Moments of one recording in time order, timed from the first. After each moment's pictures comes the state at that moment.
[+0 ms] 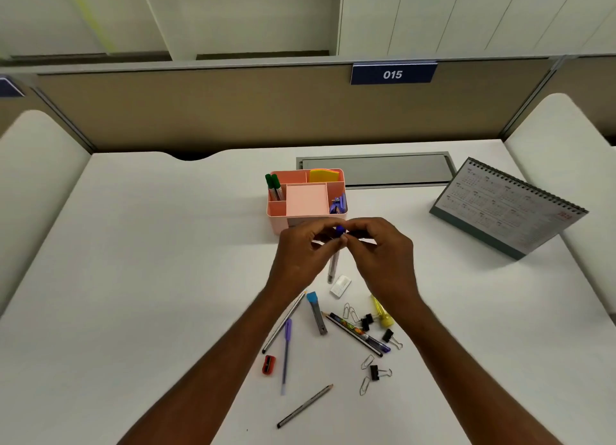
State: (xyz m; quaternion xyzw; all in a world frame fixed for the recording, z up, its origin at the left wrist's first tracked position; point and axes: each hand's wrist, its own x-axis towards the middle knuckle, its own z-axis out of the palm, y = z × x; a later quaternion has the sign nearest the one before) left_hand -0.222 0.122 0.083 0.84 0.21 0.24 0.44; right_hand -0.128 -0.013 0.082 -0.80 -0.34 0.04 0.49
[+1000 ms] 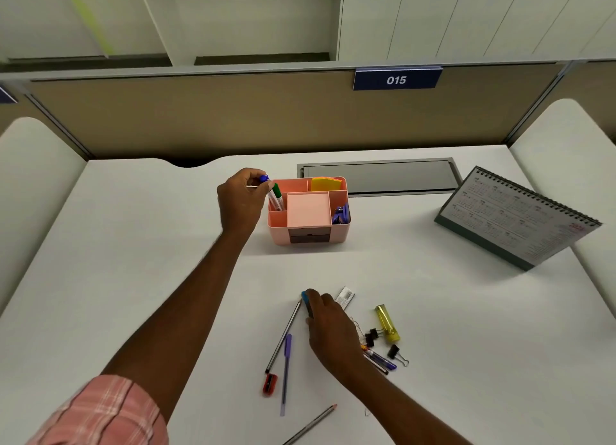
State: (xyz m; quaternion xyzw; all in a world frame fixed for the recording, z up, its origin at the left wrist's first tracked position) left_hand -0.186 0.278 0.069 0.79 0.40 0.33 0.32; right_hand -0.213 0.011 -0.048 -0.87 -0.40 0.18 0.23
